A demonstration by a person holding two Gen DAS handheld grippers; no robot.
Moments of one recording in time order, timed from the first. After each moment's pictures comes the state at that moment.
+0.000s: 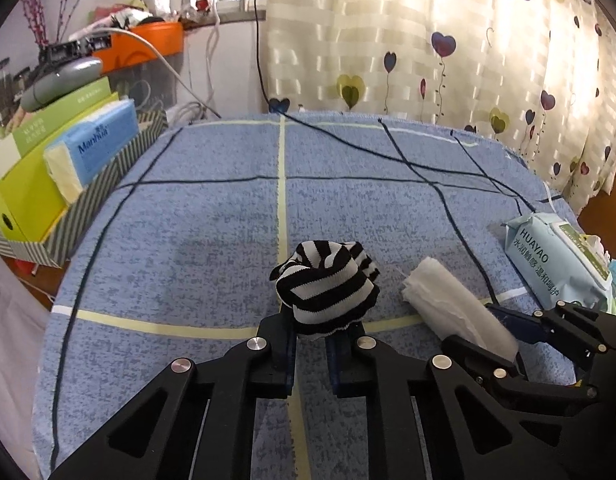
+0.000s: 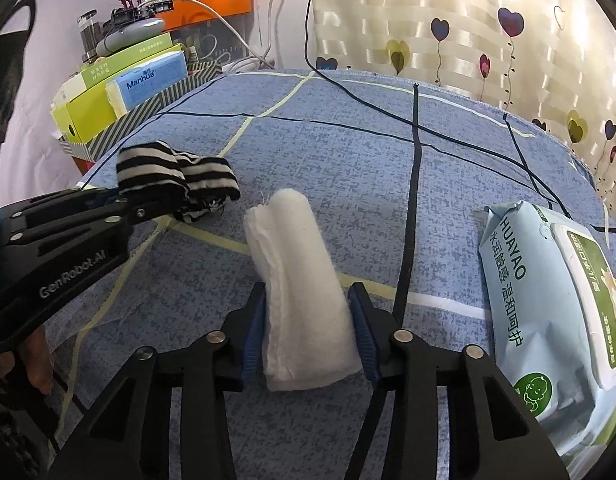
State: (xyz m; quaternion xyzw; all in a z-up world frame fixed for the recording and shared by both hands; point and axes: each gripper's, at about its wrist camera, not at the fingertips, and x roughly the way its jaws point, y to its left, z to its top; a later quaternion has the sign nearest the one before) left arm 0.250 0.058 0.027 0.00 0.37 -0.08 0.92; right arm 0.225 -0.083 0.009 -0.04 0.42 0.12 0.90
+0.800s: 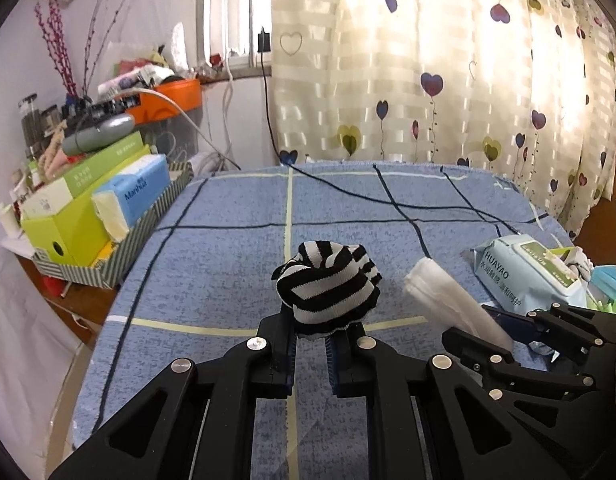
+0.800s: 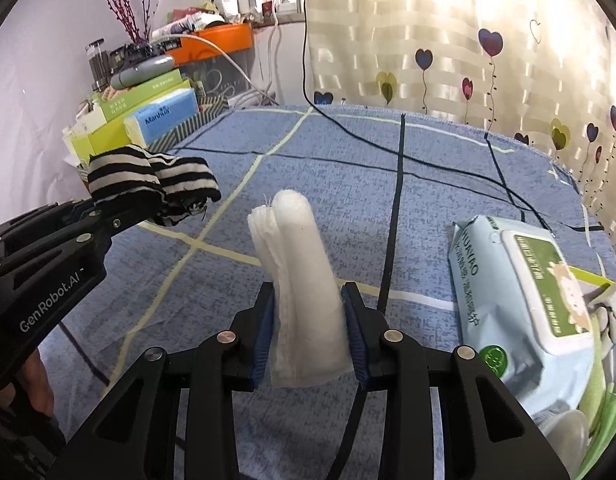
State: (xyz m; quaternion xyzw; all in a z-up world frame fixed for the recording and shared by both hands) left arm 0.191 0.048 0.078 0.02 0.30 -0.05 0.95; right arm 0.189 -0.093 0.050 -0.02 0.38 0.13 0.92
